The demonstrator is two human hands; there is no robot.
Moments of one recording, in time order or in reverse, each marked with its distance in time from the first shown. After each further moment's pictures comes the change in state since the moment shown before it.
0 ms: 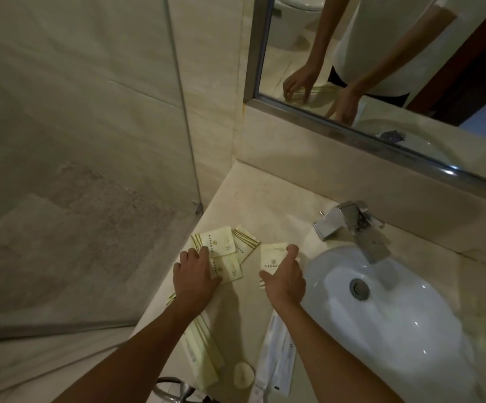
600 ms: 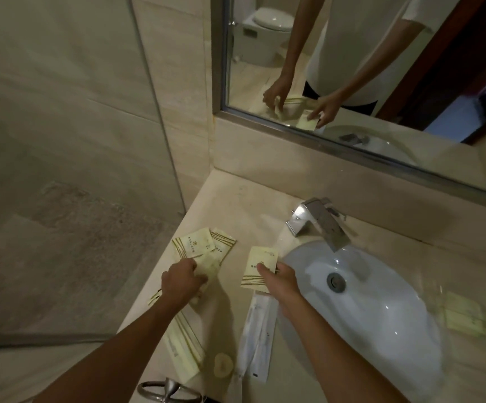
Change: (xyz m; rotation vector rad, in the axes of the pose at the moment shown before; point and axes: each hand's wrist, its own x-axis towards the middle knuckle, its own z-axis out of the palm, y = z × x) left_hand -0.011 0.019 -0.008 -0.191 -0.123 -0.077; right_hand -0.002 0.044 -0.045 0.631 -0.274 0.166
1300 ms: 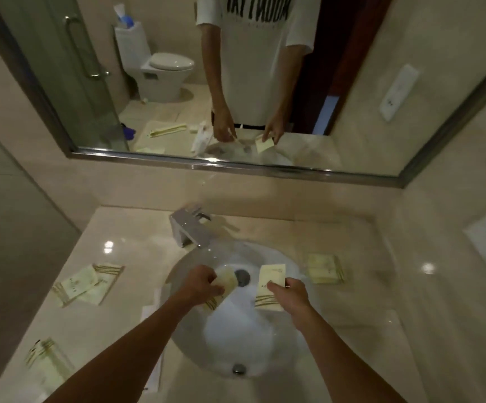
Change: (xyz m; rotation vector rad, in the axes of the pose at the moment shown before) left_hand -0.103 0.257 0.089 0.016 -0.309 0.399; right_hand -0.025 0.094 -0.279 0.106 0.259 0.079
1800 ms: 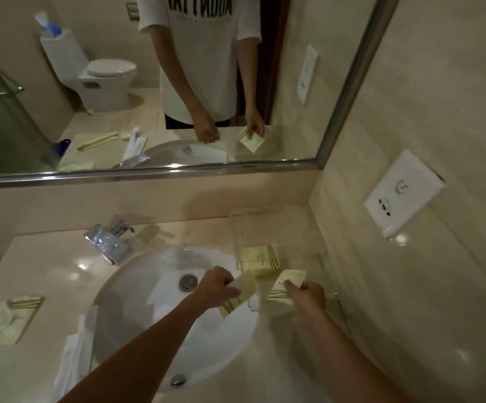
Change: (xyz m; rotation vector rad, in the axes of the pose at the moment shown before) left_hand 0.011 0.170 0.115 0.120 -0.162 0.162; right_hand 0.042 0.077 -0.172 0.251 0.296 0.102
